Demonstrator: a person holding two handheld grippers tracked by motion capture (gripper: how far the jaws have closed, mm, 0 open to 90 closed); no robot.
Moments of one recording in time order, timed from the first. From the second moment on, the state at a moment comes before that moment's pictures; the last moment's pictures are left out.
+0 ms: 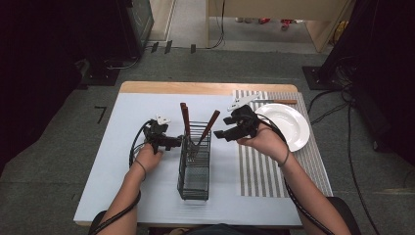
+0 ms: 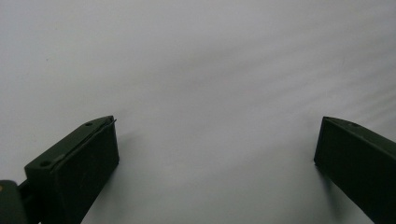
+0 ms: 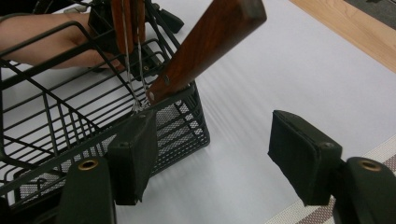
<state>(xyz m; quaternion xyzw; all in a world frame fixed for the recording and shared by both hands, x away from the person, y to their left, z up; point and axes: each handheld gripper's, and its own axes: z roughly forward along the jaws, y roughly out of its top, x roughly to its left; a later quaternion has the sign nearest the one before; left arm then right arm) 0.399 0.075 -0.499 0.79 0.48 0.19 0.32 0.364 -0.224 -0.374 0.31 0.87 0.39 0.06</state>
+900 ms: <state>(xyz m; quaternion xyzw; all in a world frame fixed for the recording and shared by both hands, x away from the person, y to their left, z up) 0.399 0.075 -0.500 0.79 0.48 0.19 0.32 0.373 -0.209 -0.350 0.28 0.85 0.44 0.07</state>
